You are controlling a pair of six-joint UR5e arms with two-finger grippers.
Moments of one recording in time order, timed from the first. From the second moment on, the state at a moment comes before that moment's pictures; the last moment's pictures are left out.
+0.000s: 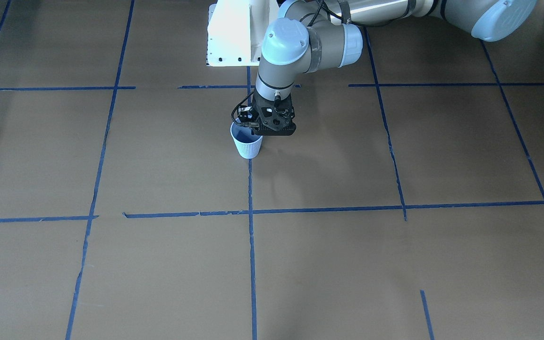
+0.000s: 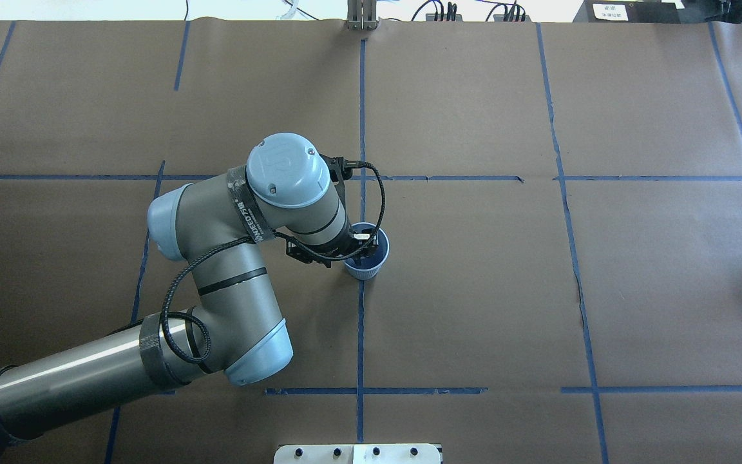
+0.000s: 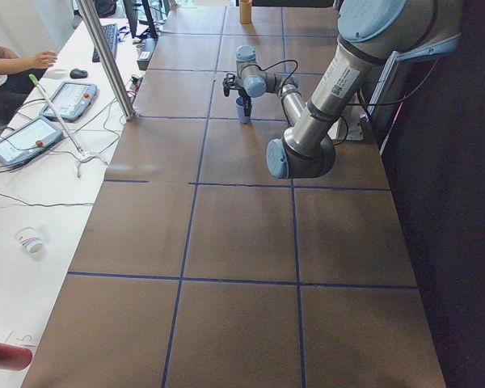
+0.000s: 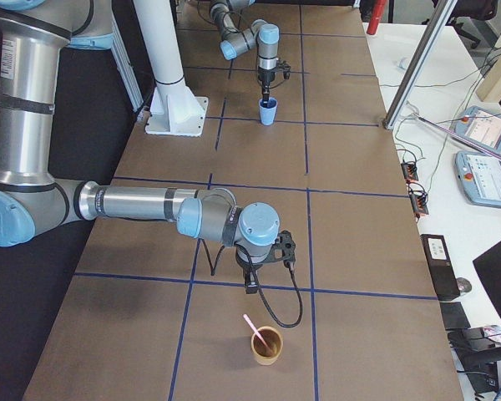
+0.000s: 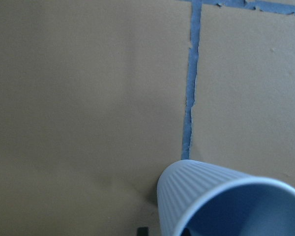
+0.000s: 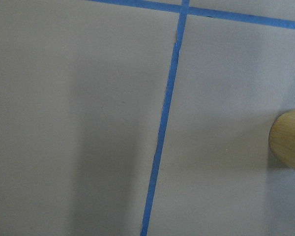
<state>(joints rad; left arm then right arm) -0.51 -2.34 -1.61 -1.67 -1.96 -1.31 1.60 -1.76 1.77 -1.74 2.41 -0.30</state>
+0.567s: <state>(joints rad) -0.56 -2.22 -1.83 -1.66 -1.96 -1.34 1.74 -1.75 1.78 -1.70 2.30 -0.15</state>
